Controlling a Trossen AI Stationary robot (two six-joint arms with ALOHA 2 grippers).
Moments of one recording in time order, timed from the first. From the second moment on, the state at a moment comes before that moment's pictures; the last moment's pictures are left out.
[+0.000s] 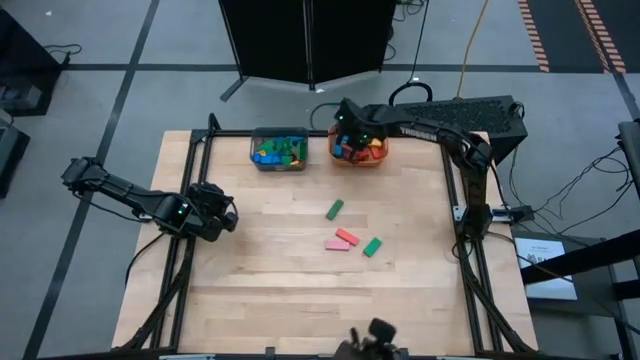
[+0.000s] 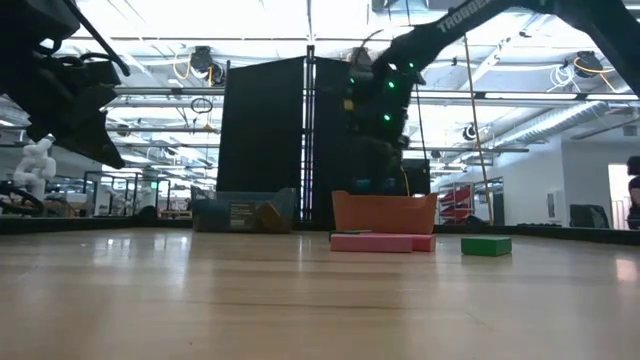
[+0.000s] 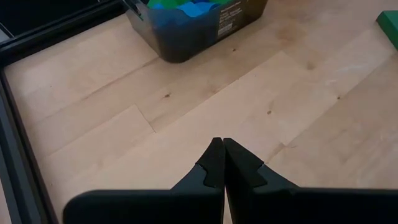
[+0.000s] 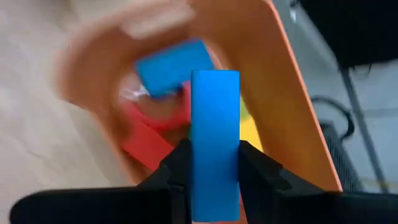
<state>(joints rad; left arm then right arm) -0.35 0.69 0.40 -0.92 -0.78 -1.12 -0.57 1.97 1.62 -0.82 0.21 -0.16</state>
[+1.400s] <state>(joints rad) -0.35 0.70 0.40 -0.92 -0.79 -1.12 -0.21 2.10 1.63 -0.87 -0.18 -0.75</state>
